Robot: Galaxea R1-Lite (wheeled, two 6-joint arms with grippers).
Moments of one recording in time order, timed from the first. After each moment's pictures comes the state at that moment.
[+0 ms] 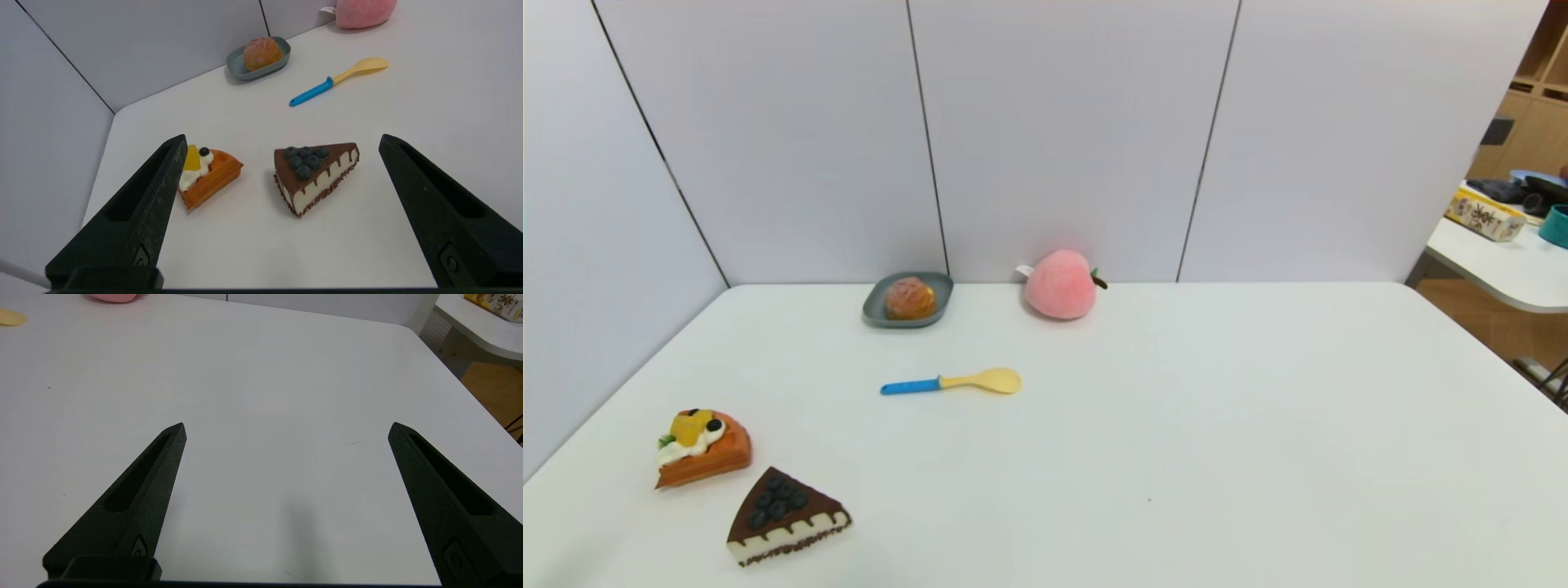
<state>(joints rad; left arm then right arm) 0.05 0.28 -0.23 -0.07 -0.28 0.28 0.00 0.00 0.00 0.00 0.04 -0.12</state>
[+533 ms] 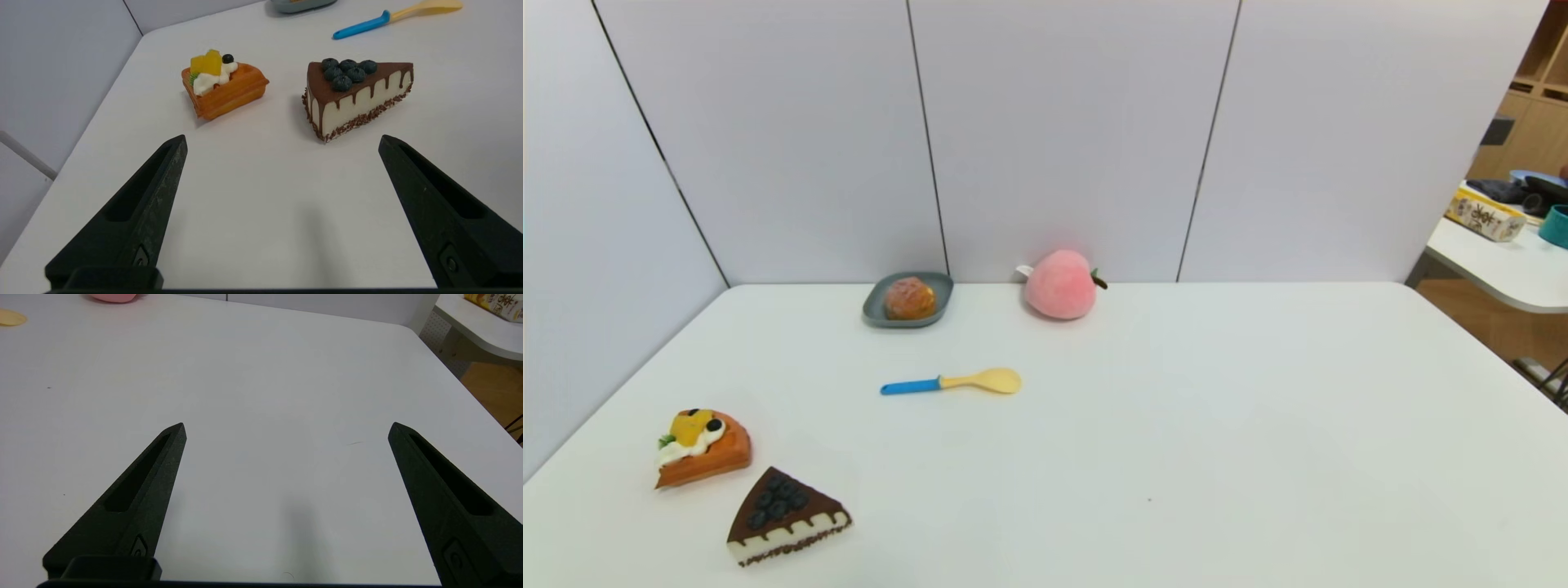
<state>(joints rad) 0.01 0.01 0.00 0.00 -0.05 0.19 0.00 0.00 0.00 0.00 0.04 -0.12</state>
